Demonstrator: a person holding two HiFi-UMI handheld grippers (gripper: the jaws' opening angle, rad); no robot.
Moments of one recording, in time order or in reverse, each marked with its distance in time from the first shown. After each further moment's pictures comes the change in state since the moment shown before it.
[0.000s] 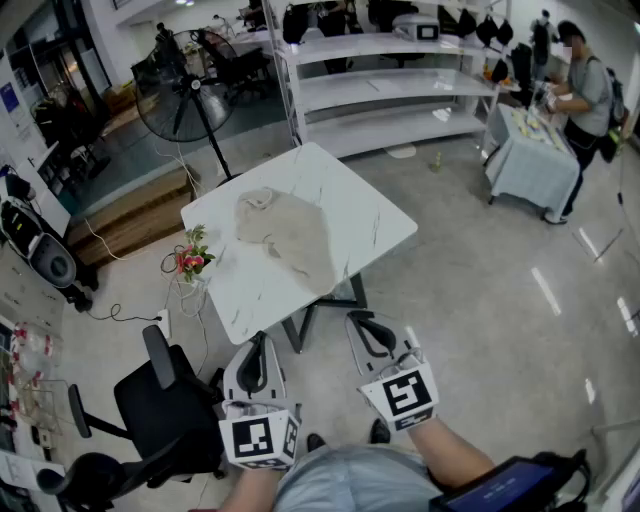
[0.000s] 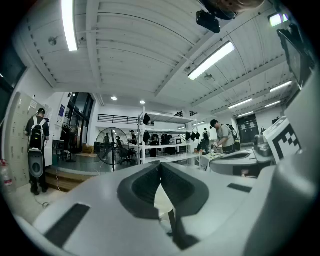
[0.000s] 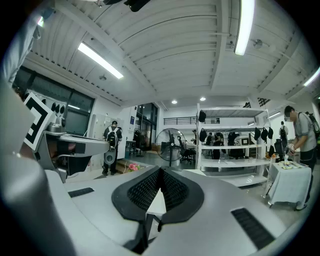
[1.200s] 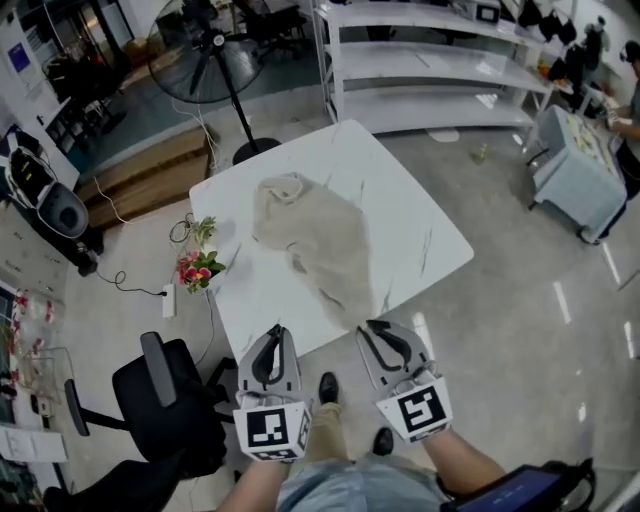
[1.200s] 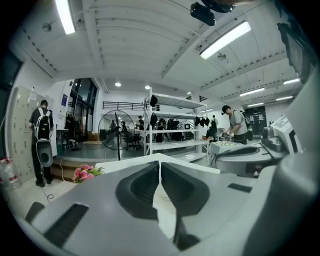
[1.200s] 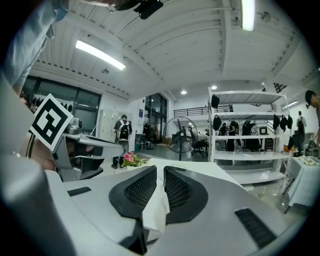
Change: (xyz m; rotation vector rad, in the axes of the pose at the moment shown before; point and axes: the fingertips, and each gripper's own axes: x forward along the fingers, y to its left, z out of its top) left arm 0.154 0.069 -0.086 -0.012 0.156 0.057; right arm 0.151 -0.036 -0.061 0.005 0.062 0.147
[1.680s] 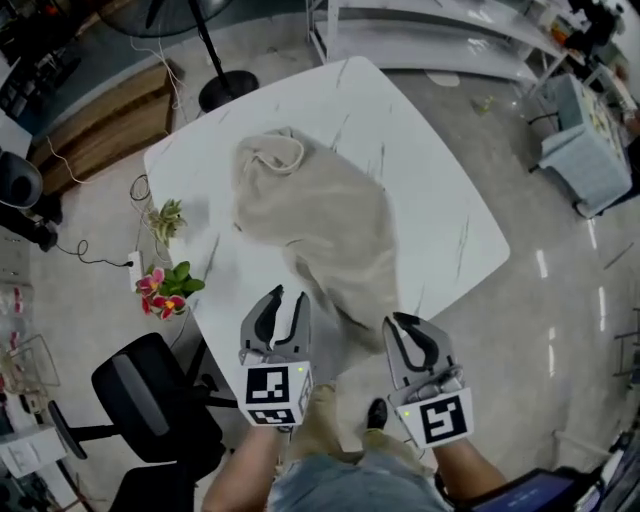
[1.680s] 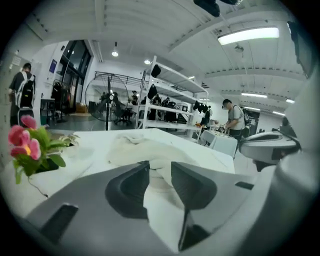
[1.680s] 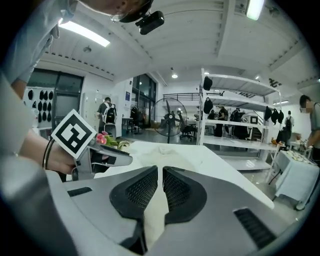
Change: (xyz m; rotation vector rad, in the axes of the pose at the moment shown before) left arm 0.170 0.059 -0.109 -0.130 0.263 -0.156; right arm 0.103 -0.052 -0.063 0.029 0.194 -0.142
